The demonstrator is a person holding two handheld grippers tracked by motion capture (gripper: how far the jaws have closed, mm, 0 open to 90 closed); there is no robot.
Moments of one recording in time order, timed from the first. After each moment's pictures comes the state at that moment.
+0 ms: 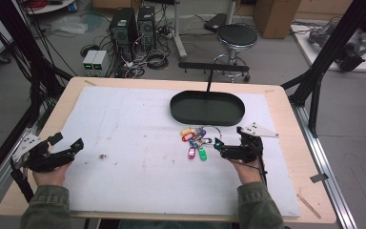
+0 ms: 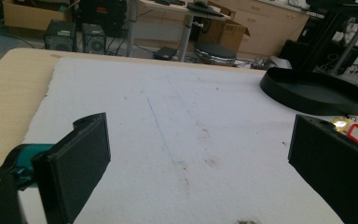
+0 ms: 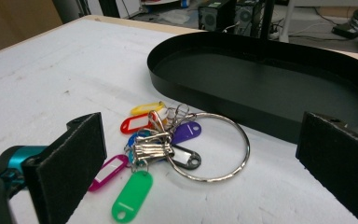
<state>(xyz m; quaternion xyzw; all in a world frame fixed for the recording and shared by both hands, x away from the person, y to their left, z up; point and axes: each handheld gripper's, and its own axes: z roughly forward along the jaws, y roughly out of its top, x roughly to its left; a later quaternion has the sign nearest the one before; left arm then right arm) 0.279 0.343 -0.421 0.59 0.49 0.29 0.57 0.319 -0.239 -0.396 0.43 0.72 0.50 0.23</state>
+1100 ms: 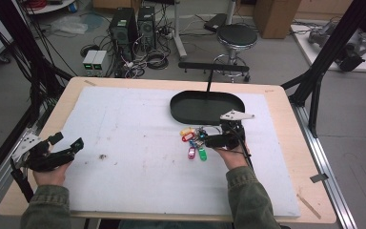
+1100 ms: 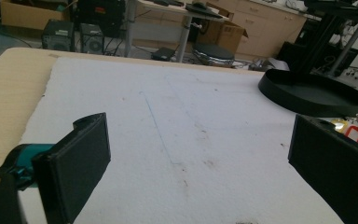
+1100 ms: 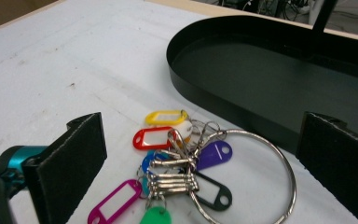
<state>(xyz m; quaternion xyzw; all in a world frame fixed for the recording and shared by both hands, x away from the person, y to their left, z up) 0.280 0.344 -0.422 0.59 0.49 0.28 0.57 0.364 -0.197 -0.393 0.42 0.76 0.46 0.18</state>
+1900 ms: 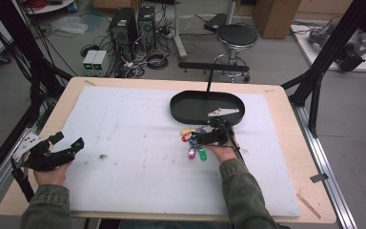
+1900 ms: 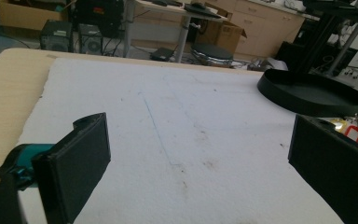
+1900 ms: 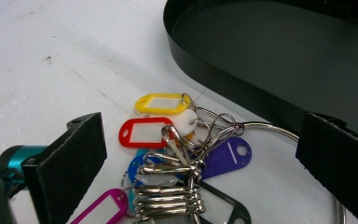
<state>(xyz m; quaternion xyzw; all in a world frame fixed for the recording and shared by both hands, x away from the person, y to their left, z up) 0.282 0.344 -0.422 0.59 0.49 0.28 0.57 0.398 -0.175 -0.420 0.42 0.80 0.41 0.14</state>
